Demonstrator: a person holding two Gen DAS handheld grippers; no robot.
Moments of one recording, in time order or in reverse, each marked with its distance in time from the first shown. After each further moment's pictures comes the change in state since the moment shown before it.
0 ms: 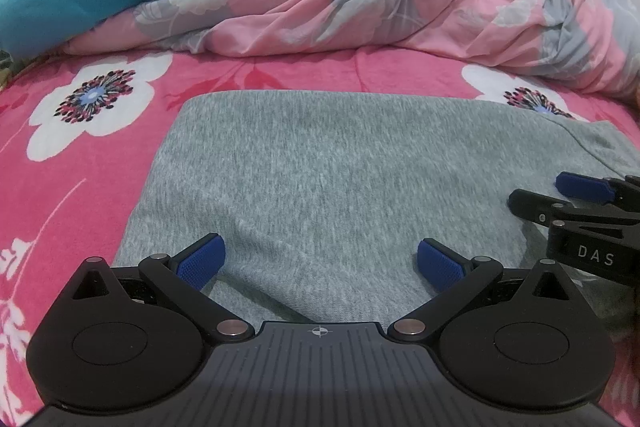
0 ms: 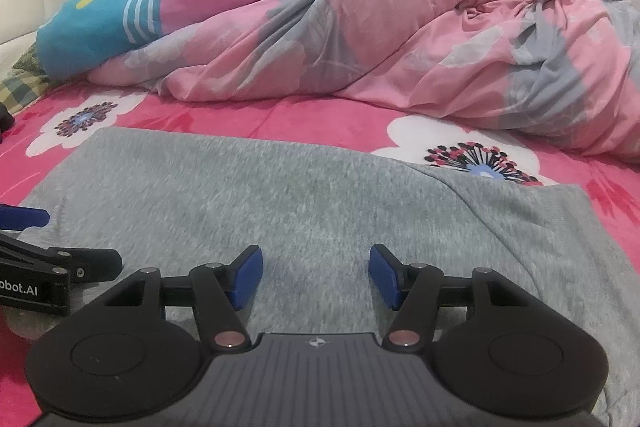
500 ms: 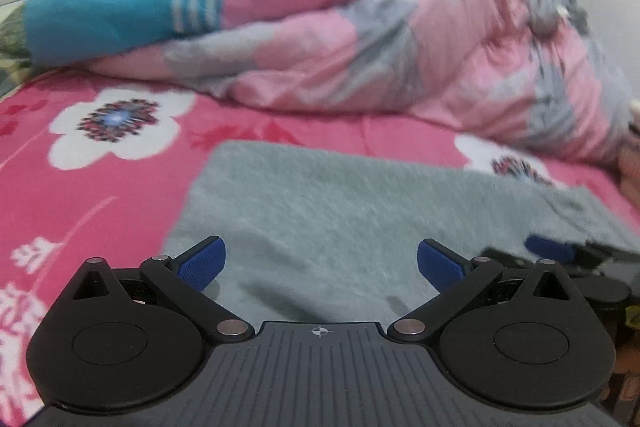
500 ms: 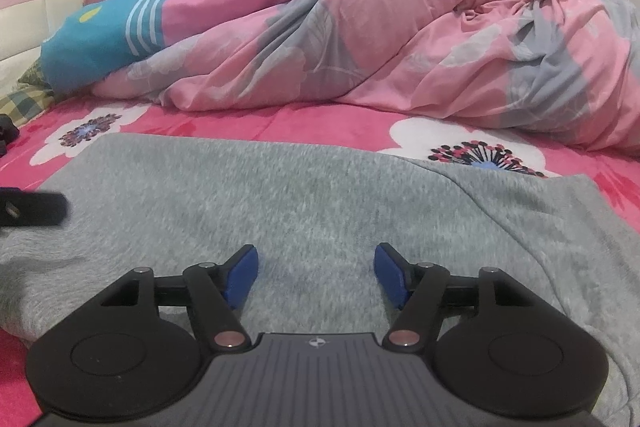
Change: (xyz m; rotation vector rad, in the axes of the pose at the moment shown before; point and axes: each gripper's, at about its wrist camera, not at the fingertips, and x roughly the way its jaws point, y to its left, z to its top) left arm -0.044 0.029 -0.004 -0.137 -0.190 -0.025; right arm 0.004 -0.007 -0.013 0.024 -0.052 0.026
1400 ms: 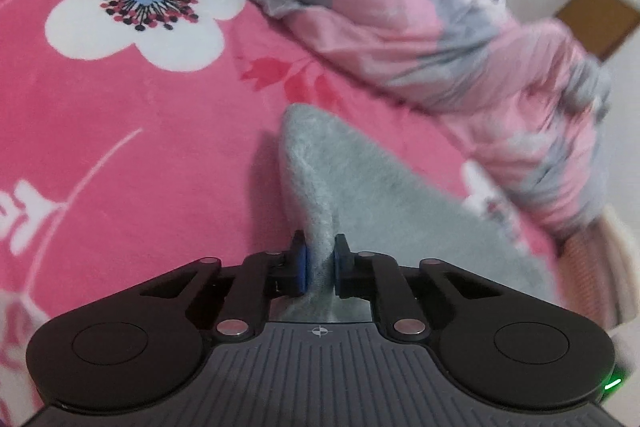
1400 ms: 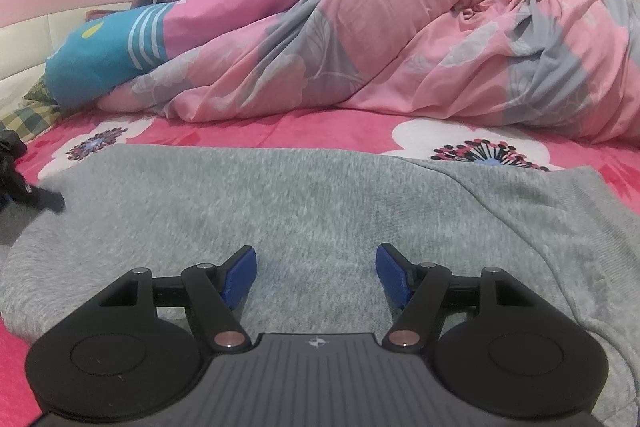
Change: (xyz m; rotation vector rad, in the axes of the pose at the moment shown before) left arm 0.040 0.101 0.039 -0.421 0.263 -0.279; right arm -0.002 -0.006 -0.003 0.045 -0.018 0.025
